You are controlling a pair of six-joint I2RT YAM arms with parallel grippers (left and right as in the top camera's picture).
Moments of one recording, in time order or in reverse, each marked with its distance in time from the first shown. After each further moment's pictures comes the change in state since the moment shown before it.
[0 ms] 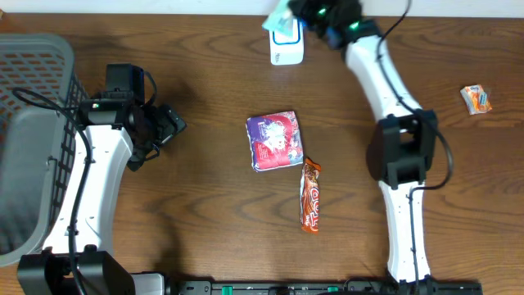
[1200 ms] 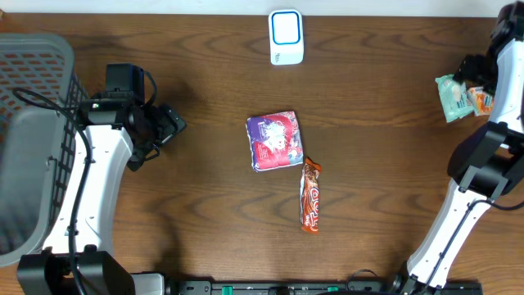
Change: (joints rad) left arm 0.000 0.000 0.000 0.000 0.000 0.000; right arm -0.549 -0.087 0.008 -0.839 0.628 -0.549
